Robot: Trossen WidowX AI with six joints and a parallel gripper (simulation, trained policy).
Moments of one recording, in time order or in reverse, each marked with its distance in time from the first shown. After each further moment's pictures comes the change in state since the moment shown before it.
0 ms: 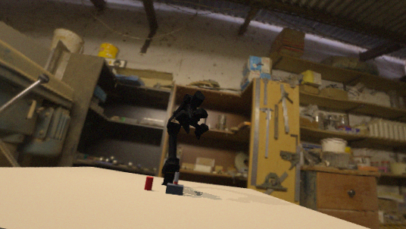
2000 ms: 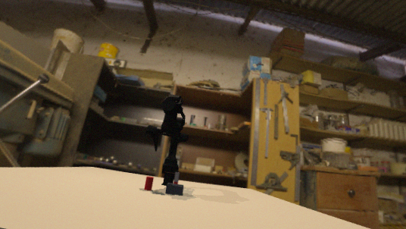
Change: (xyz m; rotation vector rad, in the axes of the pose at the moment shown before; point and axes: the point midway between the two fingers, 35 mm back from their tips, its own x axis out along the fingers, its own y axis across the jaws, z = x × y) arm 0.084 -0.101 -0.082 0.394 0.423 0.033
